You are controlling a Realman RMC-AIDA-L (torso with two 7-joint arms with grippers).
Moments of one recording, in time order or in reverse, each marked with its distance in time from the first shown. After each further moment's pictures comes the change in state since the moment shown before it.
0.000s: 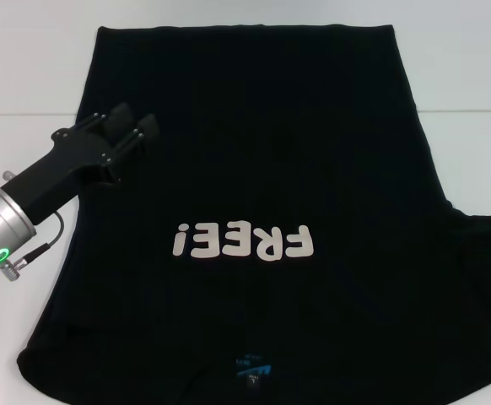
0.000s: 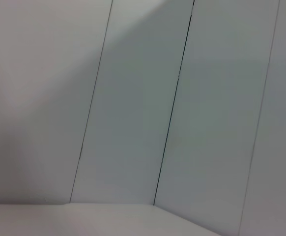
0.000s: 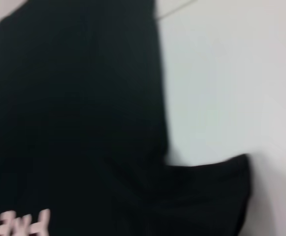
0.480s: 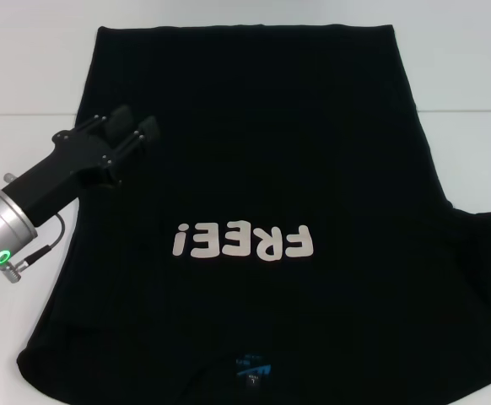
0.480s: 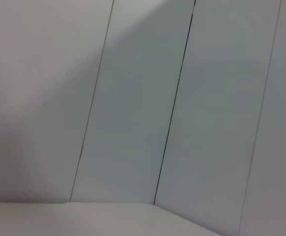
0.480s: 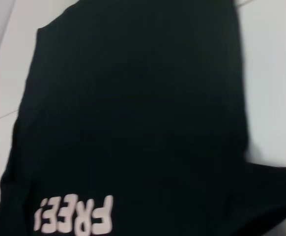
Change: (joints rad) left arm 0.003 -0.002 0.000 -0.004 -0.001 0.000 0.002; right arm 0.045 0.027 -0.011 0.008 0.061 -0.065 -0.029
